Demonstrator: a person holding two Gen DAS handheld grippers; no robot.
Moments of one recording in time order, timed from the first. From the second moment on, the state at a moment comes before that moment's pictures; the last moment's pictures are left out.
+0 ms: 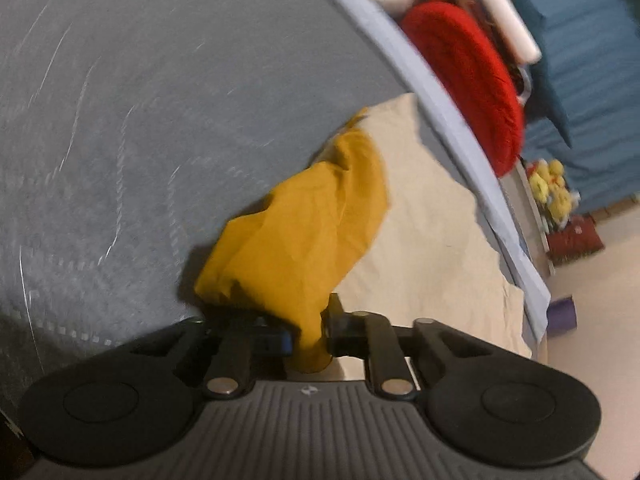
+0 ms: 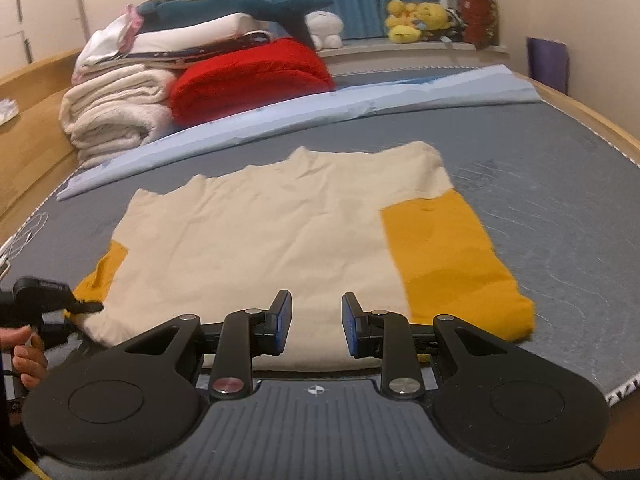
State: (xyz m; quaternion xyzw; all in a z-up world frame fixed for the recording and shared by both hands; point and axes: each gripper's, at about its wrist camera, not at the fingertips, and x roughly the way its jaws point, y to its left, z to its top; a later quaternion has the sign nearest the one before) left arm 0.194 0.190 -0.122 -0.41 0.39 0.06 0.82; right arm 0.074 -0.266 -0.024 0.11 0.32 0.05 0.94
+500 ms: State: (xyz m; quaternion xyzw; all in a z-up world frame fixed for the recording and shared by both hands) left arm 0.138 0.243 0.008 -0.30 0.40 0.02 0.87; right arm 0.103 -0.149 -0.023 0.08 0.34 0.13 0.93
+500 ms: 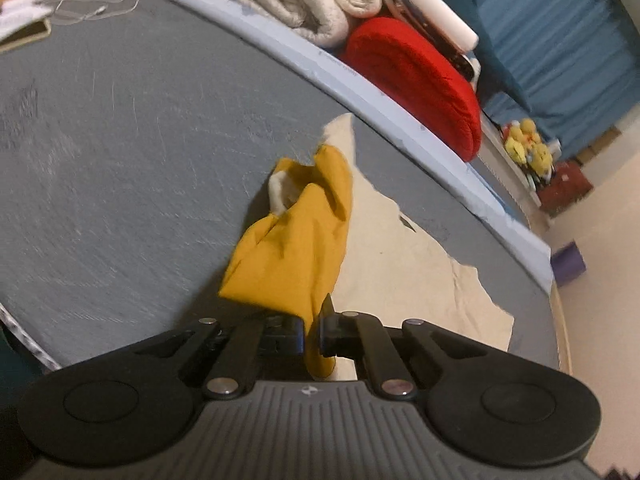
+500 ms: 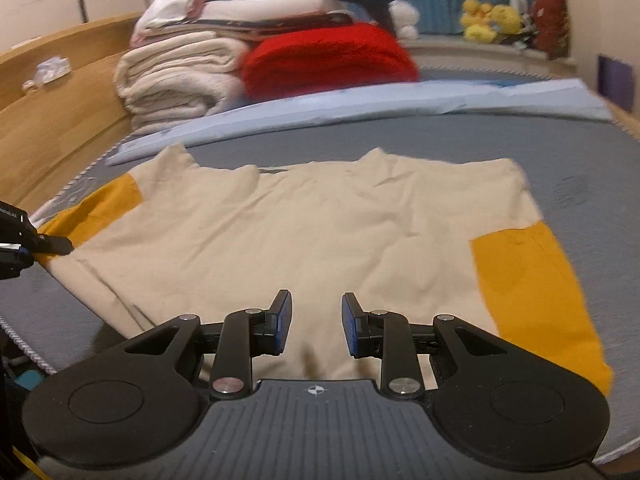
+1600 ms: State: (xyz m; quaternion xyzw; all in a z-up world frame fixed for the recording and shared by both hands) left arm 0.147 0.247 -0.073 -0.39 0.39 0.08 0.83; right arm 0.151 -0.108 -0.086 0.07 0.48 0.12 0.87
